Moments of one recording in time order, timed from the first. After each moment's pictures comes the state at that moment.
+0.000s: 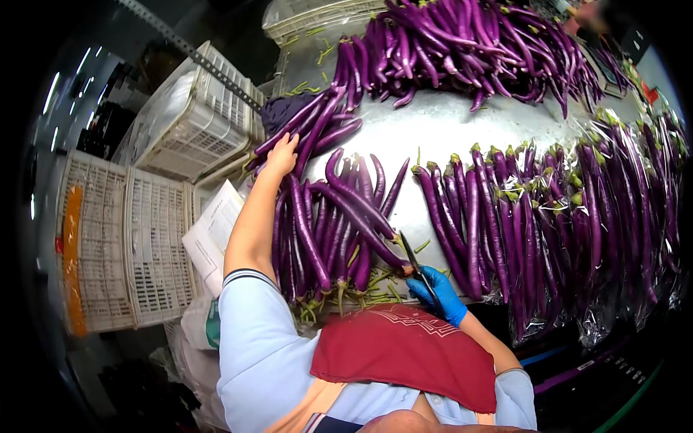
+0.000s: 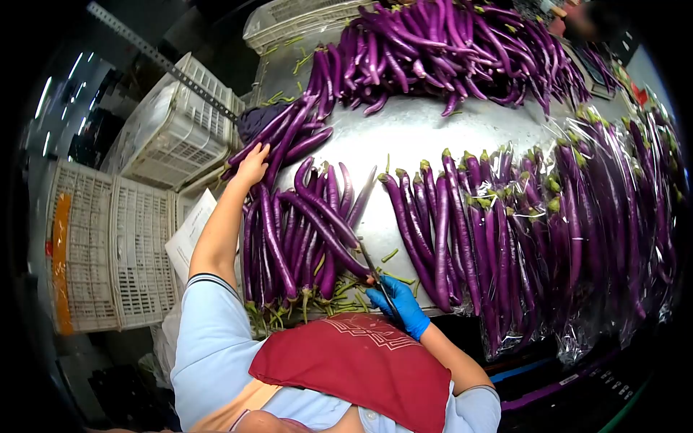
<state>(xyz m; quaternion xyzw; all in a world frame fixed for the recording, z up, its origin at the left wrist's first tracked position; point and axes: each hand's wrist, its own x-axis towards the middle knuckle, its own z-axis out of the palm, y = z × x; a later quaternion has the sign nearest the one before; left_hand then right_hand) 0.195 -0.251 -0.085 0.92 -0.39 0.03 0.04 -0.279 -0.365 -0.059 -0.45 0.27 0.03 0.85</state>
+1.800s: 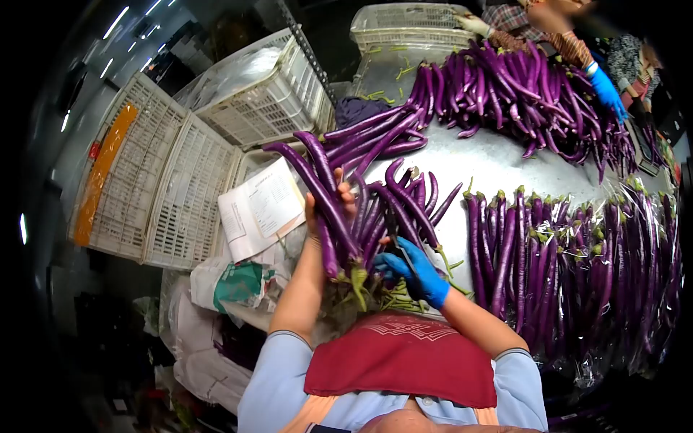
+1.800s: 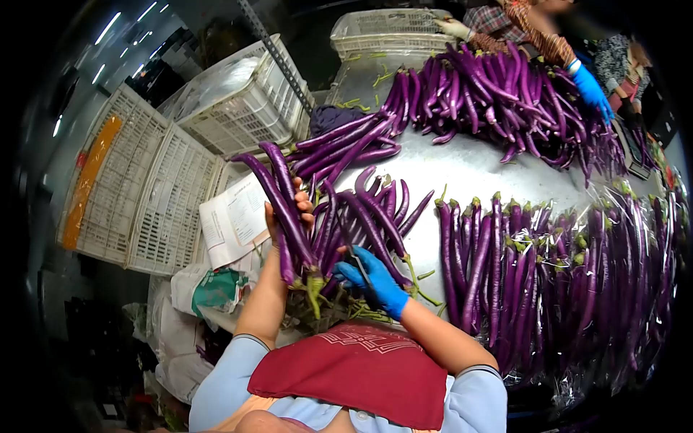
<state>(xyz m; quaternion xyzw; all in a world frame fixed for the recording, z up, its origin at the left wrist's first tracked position) 0.000 -0.172 -0.001 0.05 -0.17 -0.39 0.90 -0.170 -0.315 -0.007 -0.46 0.05 0.08 0.88</state>
